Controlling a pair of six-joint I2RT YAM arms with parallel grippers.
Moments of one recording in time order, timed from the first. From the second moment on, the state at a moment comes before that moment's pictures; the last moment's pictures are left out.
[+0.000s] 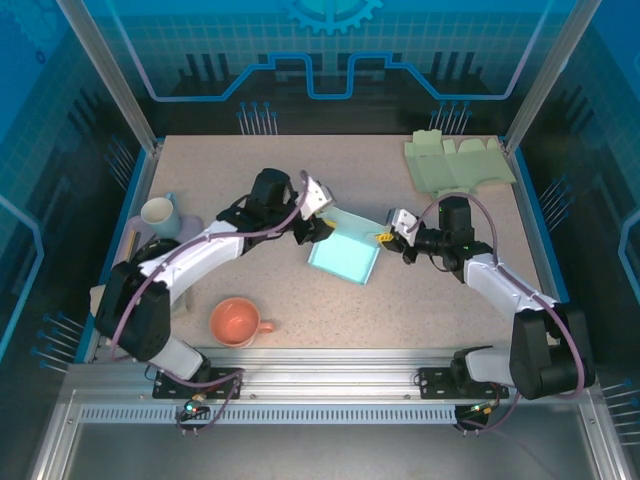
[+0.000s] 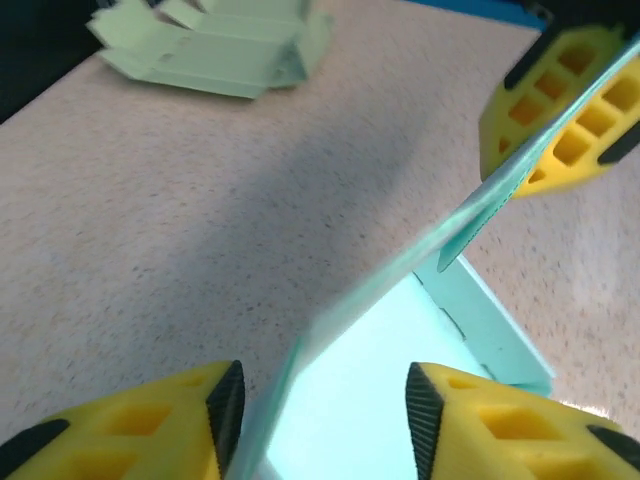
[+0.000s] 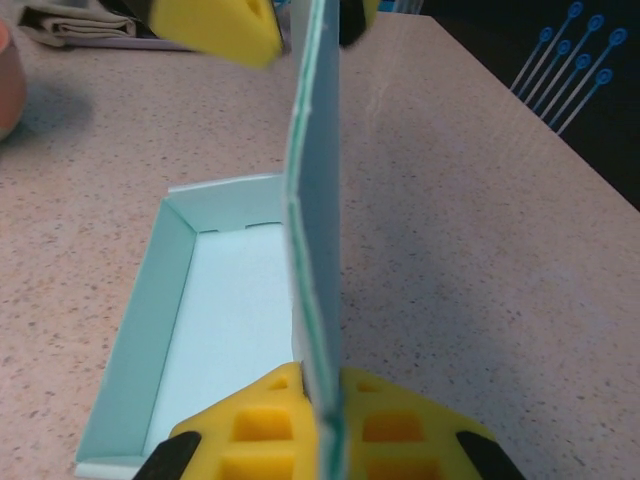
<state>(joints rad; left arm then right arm) -0.48 1.50 1.07 -0.13 0.47 0.29 0.16 1.29 0.69 -0.01 -0.81 -0.73</state>
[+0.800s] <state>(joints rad) -0.20 1.67 1.20 -0.13 0.42 -1.01 0.24 1.37 0.69 0.06 -0.70 -0.75</state>
